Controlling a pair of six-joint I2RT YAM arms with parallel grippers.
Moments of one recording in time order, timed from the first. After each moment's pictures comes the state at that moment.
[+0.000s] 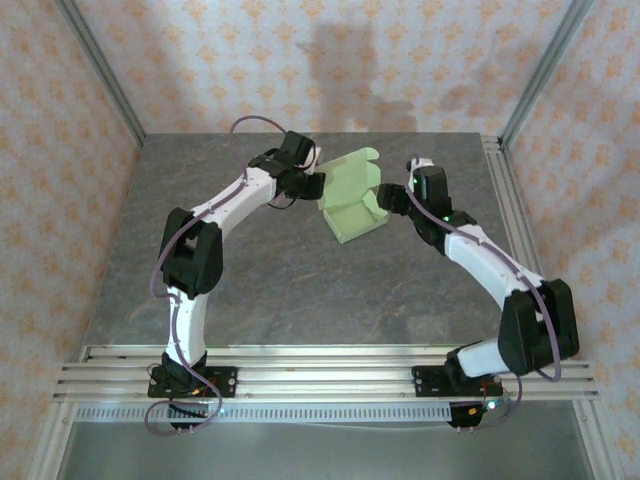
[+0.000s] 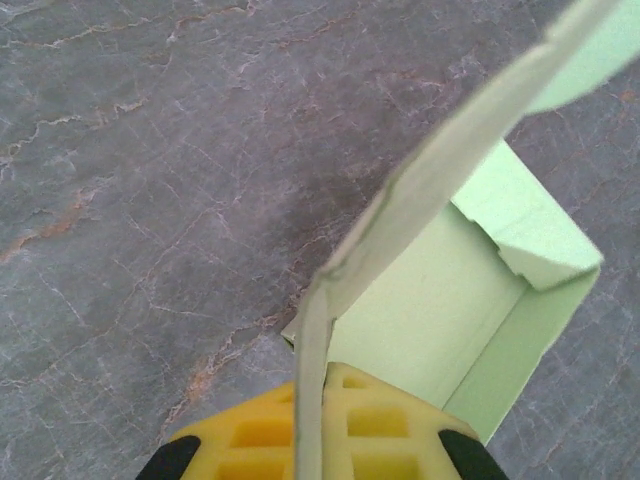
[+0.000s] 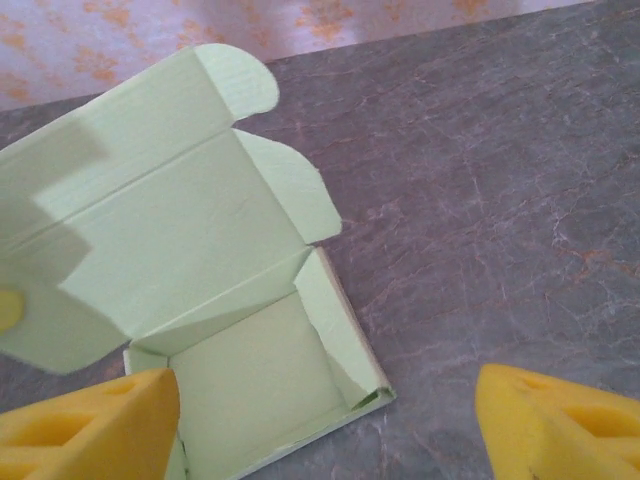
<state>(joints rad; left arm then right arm) -0.42 2.06 1.77 -0.65 0.19 -0.31 0.30 1.38 0.95 -0.14 0.01 0.31</state>
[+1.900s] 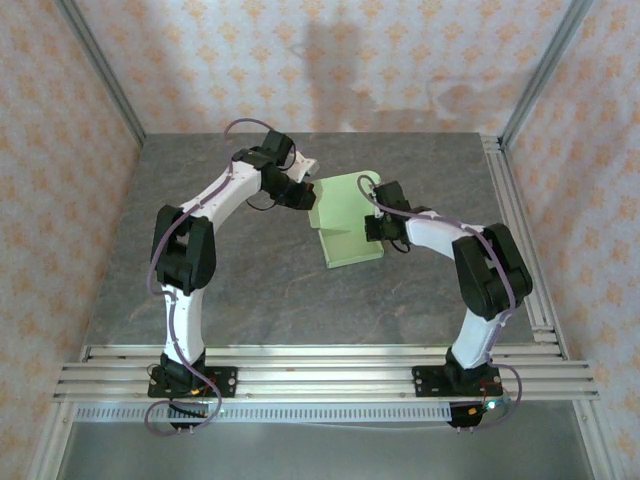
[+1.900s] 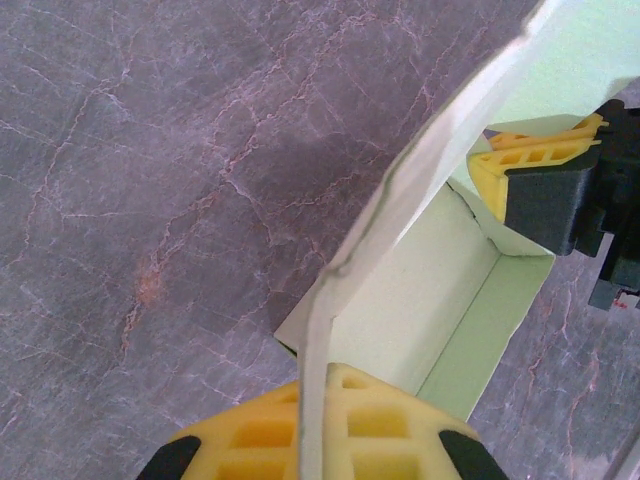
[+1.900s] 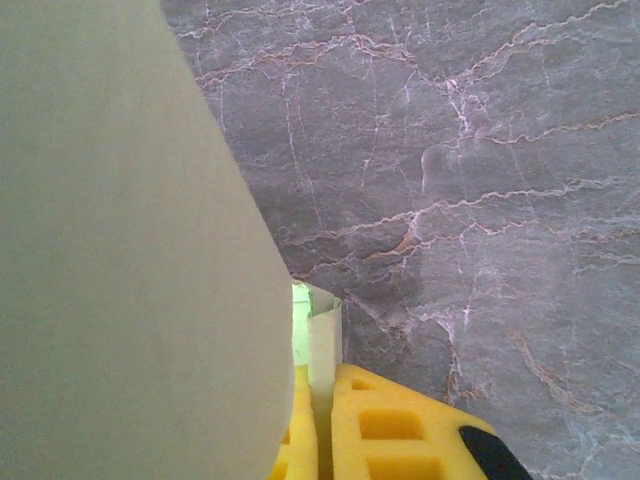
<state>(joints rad) -0.33 2.06 1.77 -0.86 0.52 -0.02 0.41 1.79 1.07 -0.27 0.02 0.23</state>
